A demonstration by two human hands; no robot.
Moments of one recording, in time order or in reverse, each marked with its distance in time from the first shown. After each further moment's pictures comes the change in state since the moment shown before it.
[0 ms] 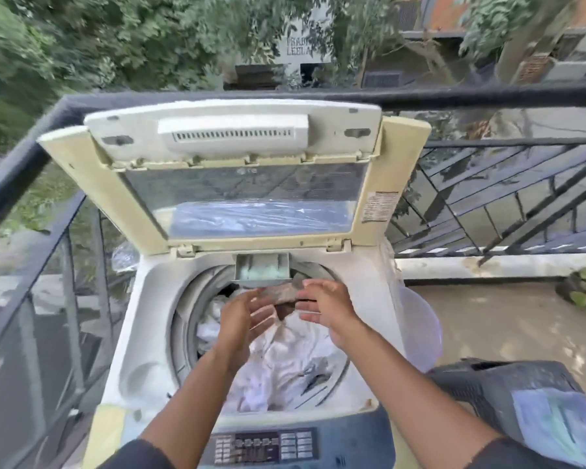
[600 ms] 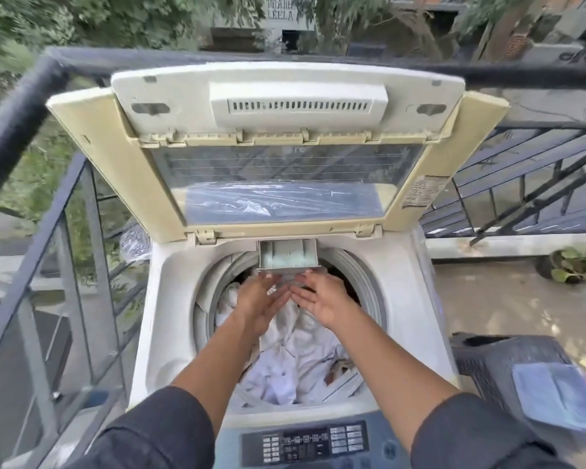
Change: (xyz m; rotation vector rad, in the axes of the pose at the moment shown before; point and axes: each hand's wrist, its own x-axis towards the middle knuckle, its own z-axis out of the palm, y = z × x) left_hand 0.070 0.011 -0.031 -0.247 -0.191 -0.185; right_hand 0.045 0.027 0.080 0.317 0.097 0.212
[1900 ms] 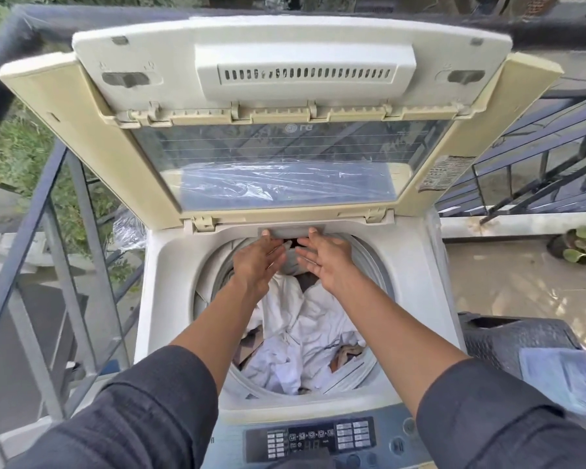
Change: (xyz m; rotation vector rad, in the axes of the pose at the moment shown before) left_hand 0.038 0.032 0.015 0.047 0.115 0.073; right_hand 0.035 -0.029 0.020 -0.054 0.066 -0.115
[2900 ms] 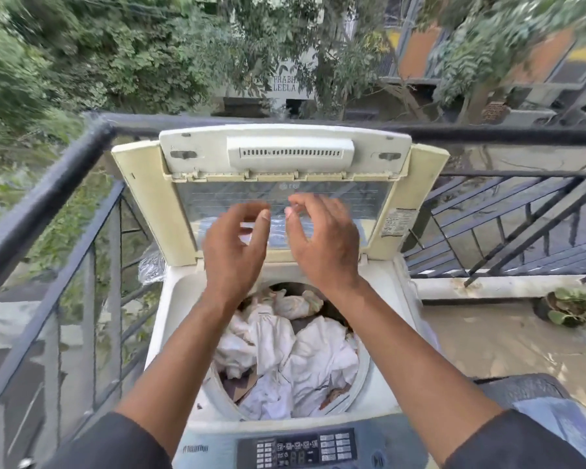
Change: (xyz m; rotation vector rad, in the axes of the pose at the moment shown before) left_hand -0.178 0.089 0.024 0.721 0.091 1.338; right_hand -0.183 -0.095 0.013 -0.888 0.311 -1.625
